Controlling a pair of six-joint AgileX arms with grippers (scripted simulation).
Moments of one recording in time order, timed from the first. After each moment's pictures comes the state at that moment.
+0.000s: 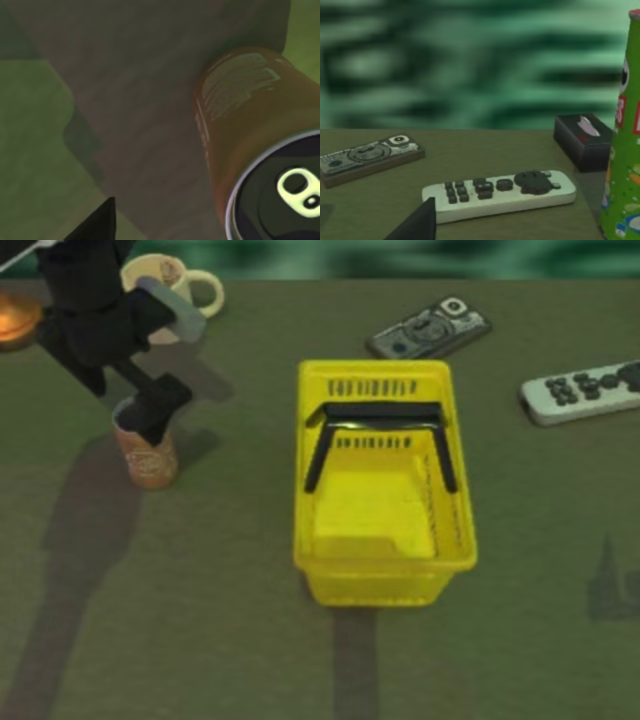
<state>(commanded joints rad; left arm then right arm) -0.21 2.26 1.99 -1.30 0.00 0.61 0.00 0.00 0.00 0.00 0.00 0.00</state>
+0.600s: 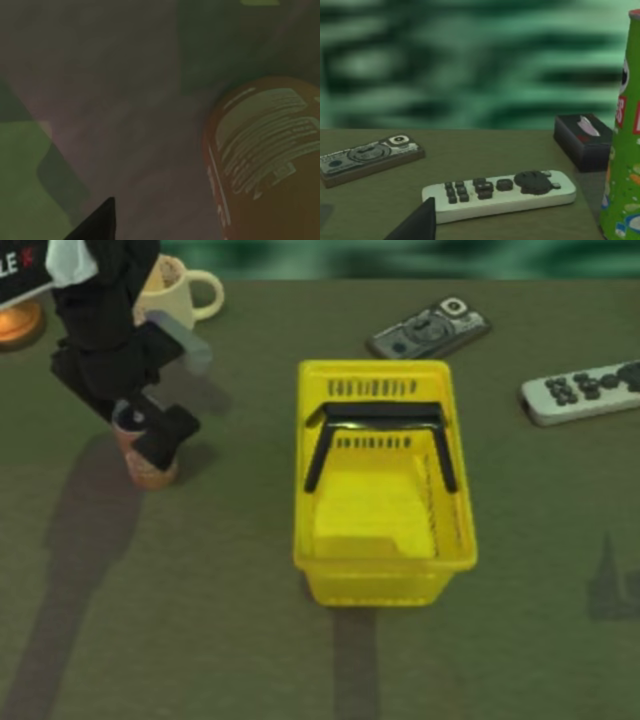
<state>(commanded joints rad) -0.21 2.29 1.86 -1.13 0.00 0.61 0.00 0.00 0.00 0.00 0.00 0.00</state>
